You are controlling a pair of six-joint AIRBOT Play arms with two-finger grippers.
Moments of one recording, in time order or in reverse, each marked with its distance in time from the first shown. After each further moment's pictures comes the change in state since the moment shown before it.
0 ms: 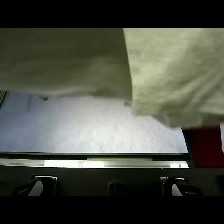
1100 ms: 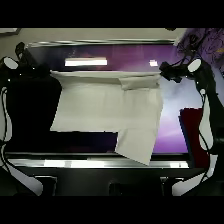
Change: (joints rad) left arm -0.166 -1.161 0.093 -0.133 0.190 0.247; right arm 0.075 -0.962 -0.364 0.012 -0.379 0.113
